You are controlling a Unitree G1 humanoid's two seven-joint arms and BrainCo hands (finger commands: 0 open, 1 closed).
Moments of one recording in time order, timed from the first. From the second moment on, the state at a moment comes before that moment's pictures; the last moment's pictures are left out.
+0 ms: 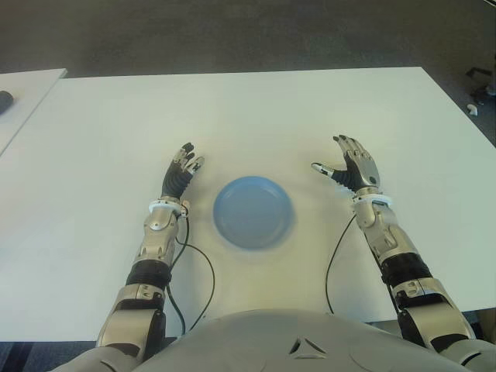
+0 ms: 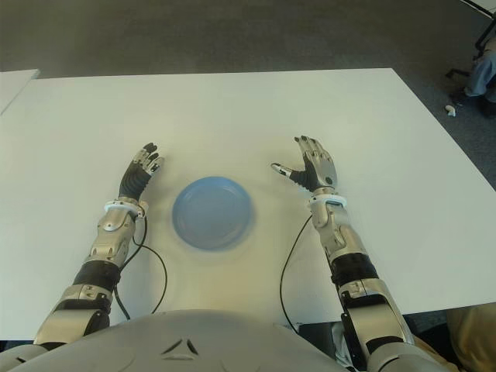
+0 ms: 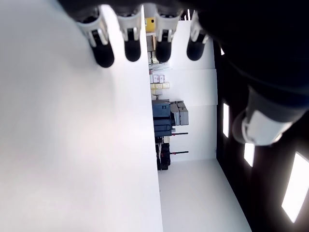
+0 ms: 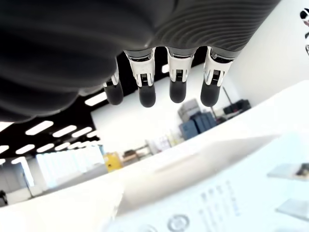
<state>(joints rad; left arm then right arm) -0.12 0.15 0.05 0.60 -0.09 -0.27 -0.10 -0.20 -0.38 0.17 0.45 -0.79 -0.09 -0.34</state>
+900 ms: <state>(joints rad) -0.13 0.15 0.05 0.62 -0.09 -0.28 -0.10 -0.20 -0.41 0.26 0.50 -0.76 0.00 -0.27</state>
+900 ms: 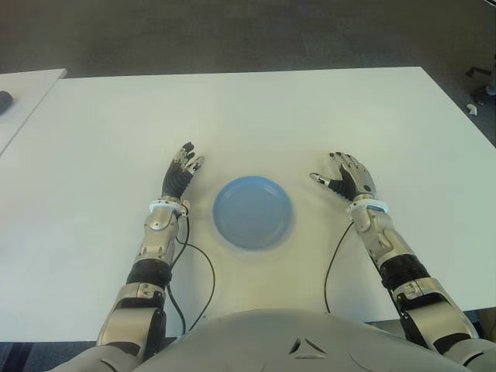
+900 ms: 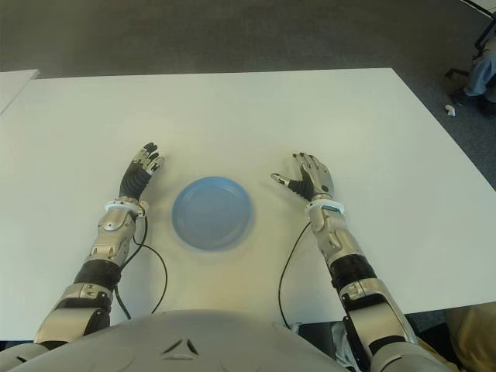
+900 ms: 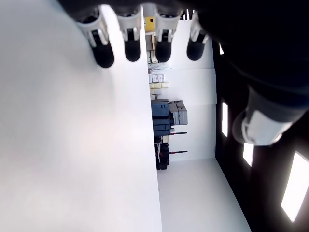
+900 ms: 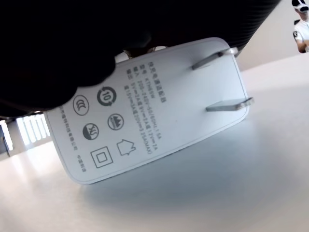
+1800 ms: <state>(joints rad) -0.12 0.15 0.06 0.61 -0.10 -0.28 -0.11 -0.10 -0.55 0.28 0.38 -0.74 -0.05 -0.20</state>
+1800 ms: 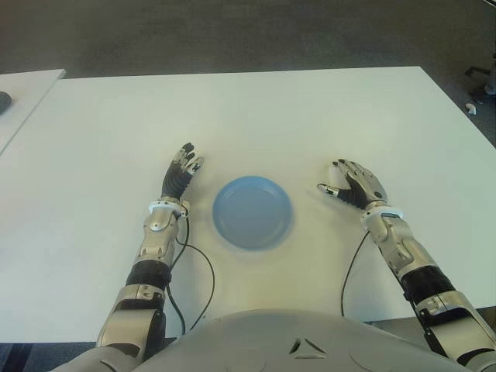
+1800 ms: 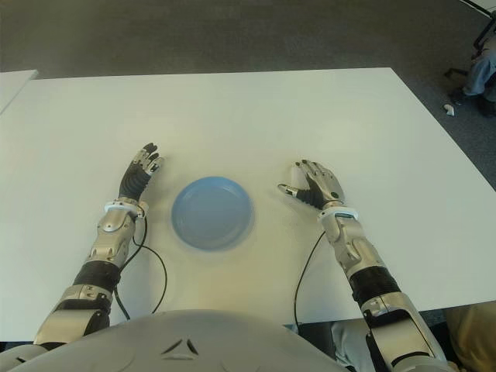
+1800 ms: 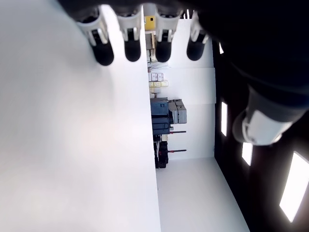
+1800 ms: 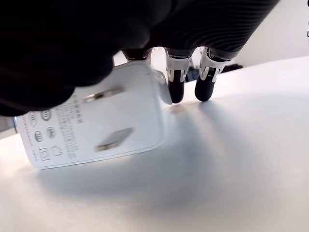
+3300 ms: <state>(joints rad) -0.12 0.17 0.05 0.60 -0.09 -0.28 -0.12 0.04 -0.69 0.15 0.24 -0.70 -0.23 -0.18</state>
